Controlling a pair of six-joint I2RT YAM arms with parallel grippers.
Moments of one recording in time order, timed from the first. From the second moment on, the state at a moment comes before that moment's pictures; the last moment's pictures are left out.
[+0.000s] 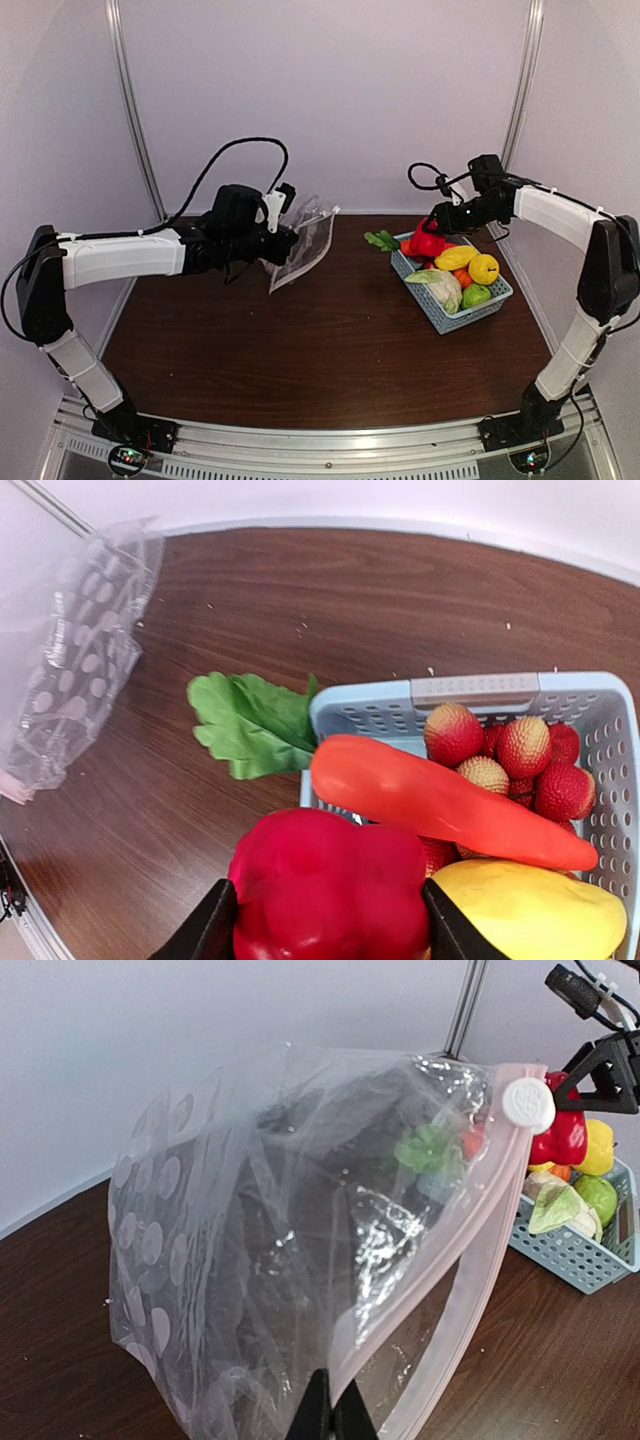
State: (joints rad) left arm -0.76 1.63 1.17 -0.01 -0.07 -0.13; right arm 0.19 1.72 1.43 -0.59 -0.36 0.08
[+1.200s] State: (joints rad) left arm -0.77 1.59 1.39 -0.18 0.27 -0.70; right arm 0.66 1.66 1.68 -0.32 -0.69 0.14
